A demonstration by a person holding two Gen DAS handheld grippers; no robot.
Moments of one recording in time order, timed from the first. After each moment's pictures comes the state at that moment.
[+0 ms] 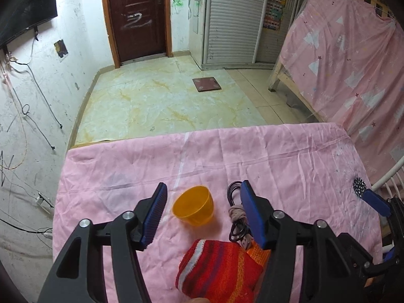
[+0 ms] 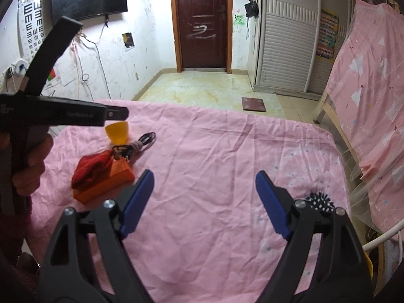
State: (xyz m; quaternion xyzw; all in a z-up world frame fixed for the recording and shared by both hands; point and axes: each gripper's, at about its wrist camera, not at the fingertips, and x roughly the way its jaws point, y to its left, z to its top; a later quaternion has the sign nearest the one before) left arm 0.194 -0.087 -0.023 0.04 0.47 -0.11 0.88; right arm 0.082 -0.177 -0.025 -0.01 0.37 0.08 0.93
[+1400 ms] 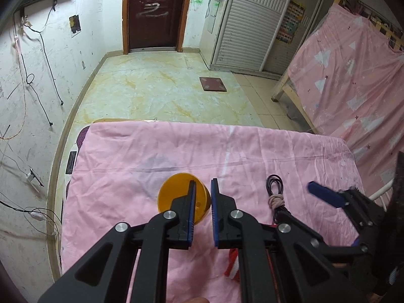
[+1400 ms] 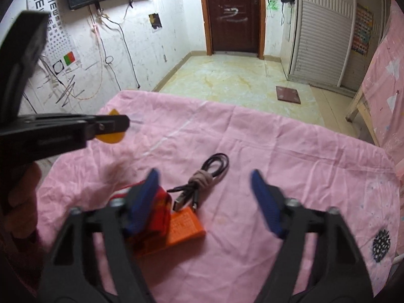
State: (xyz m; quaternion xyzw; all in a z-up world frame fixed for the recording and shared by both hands) left arm 0.189 -0.007 -0.027 -0.04 0.47 -0.10 0.88; right arm 0.154 -0.082 -0.043 -0.01 0.42 0.16 0.89
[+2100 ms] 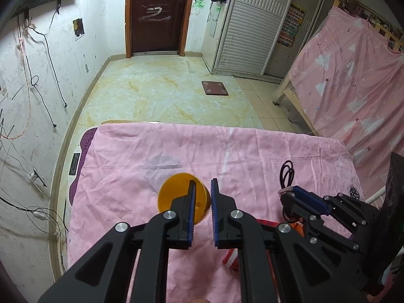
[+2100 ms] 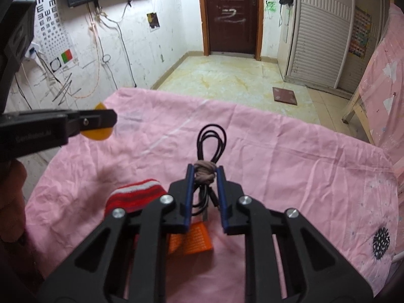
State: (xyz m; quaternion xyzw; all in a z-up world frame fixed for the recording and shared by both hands) left arm 0.173 -0.009 -0.015 -0.04 0.46 -0.09 0.88; right arm 0.145 -0.086 -0.038 -0.02 0.41 0.15 0.90
